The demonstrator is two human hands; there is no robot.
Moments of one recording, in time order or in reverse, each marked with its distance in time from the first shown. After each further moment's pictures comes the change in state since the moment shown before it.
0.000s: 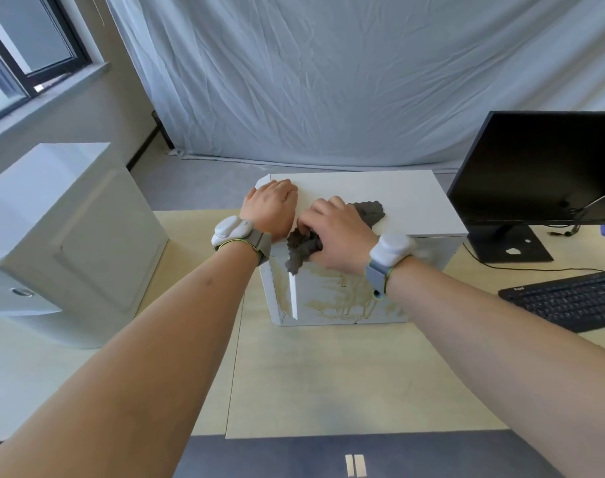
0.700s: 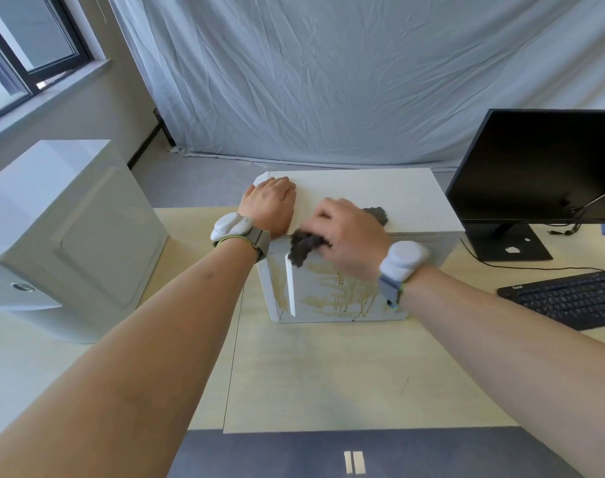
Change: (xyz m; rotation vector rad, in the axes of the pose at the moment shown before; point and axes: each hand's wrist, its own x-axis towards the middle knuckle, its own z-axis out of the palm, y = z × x) left_hand -0.001 0.001 0.003 -0.008 0.018 -0.004; right_hand -0.026 0.008 -0.006 -0.026 0.241 -0.148
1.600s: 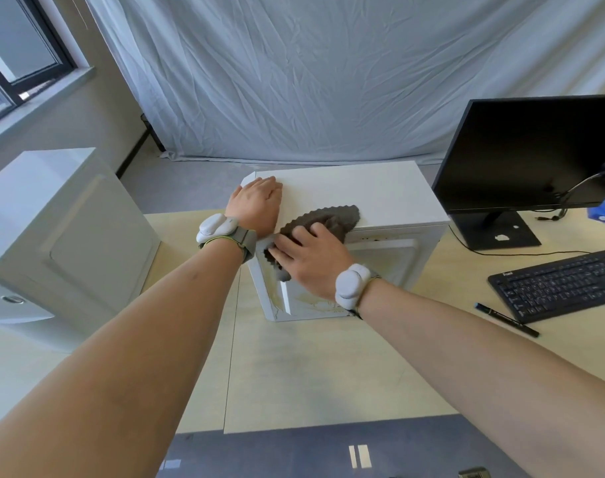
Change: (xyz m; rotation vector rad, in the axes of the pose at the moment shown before) left_hand 0.001 -0.003 -0.002 -0.016 -0.029 0.002; right_hand -0.012 -0.024 0.049 -0.463 -0.028 -0.228
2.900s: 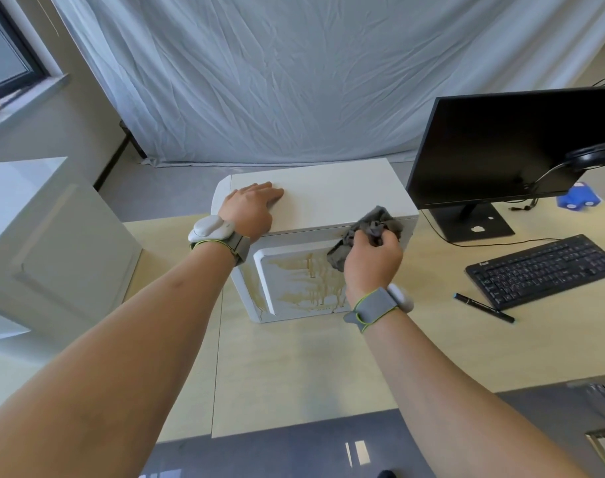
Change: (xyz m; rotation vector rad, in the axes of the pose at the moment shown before) left_hand -0.010 0.036 -0.002 0.138 -0.085 0.146; right_hand -0.058 0.019 0.000 1.114 0.702 1.848
